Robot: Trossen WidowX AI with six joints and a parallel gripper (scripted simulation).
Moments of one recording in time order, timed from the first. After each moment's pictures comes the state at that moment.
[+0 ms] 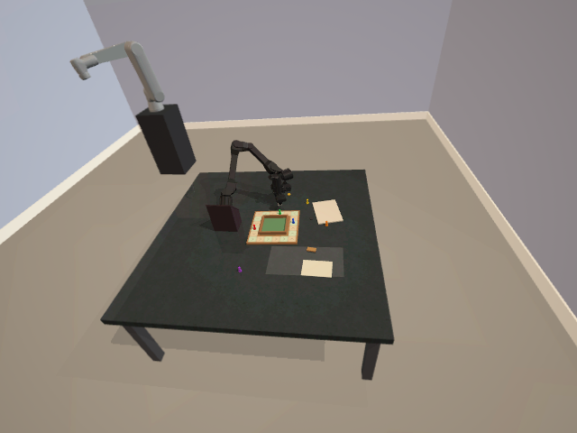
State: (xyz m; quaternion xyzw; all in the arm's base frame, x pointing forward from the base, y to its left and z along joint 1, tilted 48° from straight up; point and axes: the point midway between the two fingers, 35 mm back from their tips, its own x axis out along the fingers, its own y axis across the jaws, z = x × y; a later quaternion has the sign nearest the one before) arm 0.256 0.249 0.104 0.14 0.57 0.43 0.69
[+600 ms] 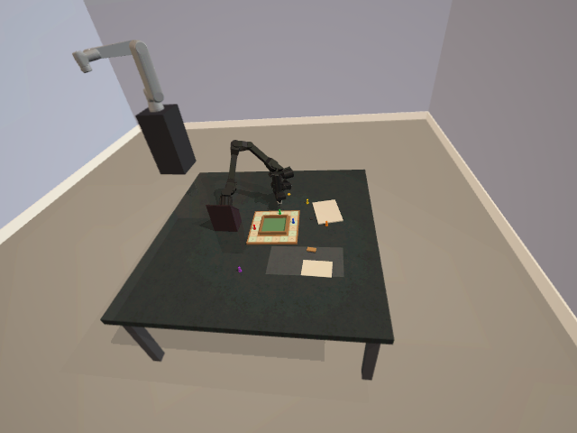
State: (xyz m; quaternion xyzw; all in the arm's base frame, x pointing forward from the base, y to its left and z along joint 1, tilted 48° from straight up) arm 0.259 0.230 0.111 0.14 0.58 0.42 0.68
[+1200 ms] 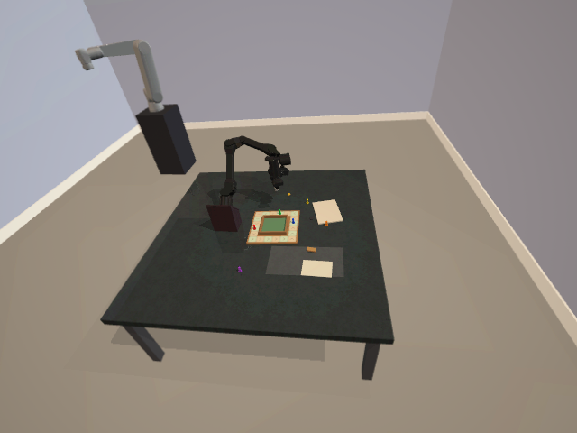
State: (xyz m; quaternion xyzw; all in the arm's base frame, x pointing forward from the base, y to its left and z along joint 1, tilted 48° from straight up) arm 0.255 0.162 0.180 0.14 0.58 0.42 0.69
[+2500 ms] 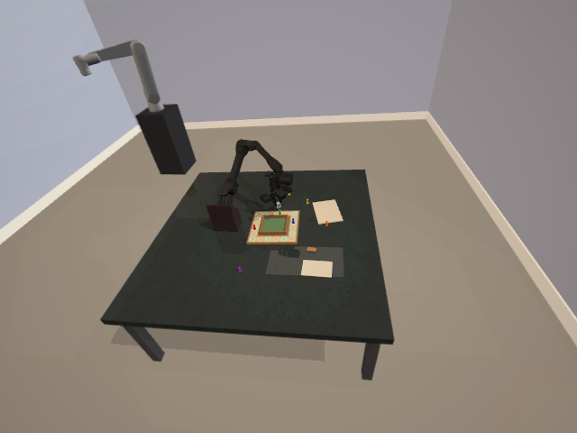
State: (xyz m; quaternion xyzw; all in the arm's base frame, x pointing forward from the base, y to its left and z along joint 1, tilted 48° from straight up) arm 0.290 0.079 0.056 0.51 0.71 0.00 0.49
